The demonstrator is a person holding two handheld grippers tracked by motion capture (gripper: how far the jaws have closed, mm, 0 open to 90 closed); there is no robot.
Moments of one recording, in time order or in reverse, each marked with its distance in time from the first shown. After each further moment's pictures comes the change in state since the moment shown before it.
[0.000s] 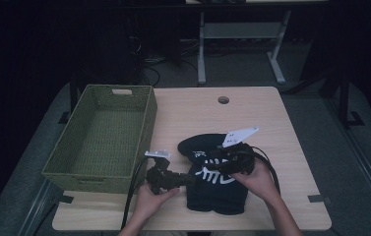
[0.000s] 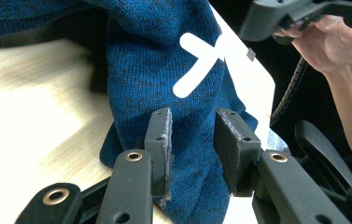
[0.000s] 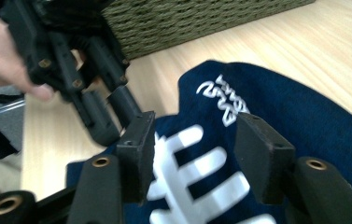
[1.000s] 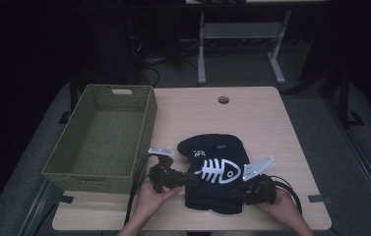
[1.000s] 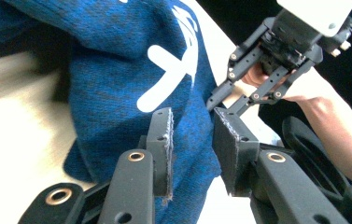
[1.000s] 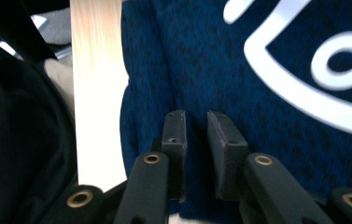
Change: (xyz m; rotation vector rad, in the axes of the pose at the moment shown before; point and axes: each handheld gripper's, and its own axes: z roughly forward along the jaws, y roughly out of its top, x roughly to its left) left arm -0.011 0.011 0.002 0.024 -0.025 0.019; right arm 0.012 -0.101 -0.015 0.171 0.170 0.026
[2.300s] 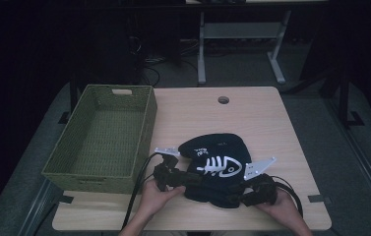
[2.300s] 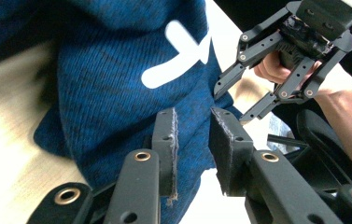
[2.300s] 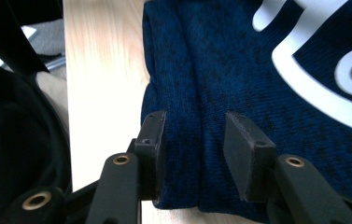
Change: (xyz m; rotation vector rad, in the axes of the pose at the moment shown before) left arm 0.003 0.003 0.014 0.044 0.020 0.024; right arm 0.004 0.002 -0.003 -0.044 -0.044 0.008
